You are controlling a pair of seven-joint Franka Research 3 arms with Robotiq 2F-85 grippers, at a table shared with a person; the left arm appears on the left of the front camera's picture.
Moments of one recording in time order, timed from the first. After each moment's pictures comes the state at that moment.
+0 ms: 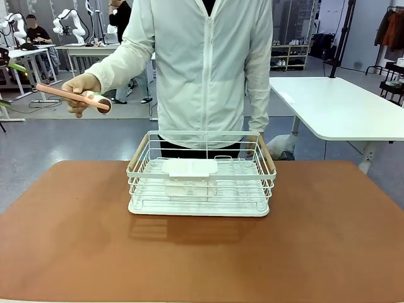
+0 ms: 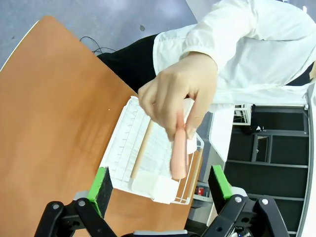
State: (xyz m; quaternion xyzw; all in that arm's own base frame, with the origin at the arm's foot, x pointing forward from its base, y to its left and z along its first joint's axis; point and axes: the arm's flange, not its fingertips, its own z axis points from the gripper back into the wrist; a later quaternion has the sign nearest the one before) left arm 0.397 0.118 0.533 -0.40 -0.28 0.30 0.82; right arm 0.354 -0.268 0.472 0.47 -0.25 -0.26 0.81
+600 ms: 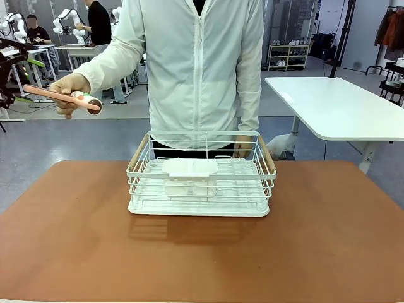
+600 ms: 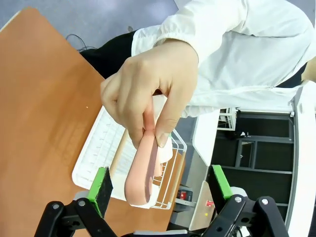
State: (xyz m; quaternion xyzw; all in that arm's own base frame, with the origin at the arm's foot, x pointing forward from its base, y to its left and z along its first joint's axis) left arm 0.405 0.082 0.524 -0.43 -0.28 0.32 0.80; right arm 0.353 -0.268 0.472 0.47 -0.25 -0.26 0.81
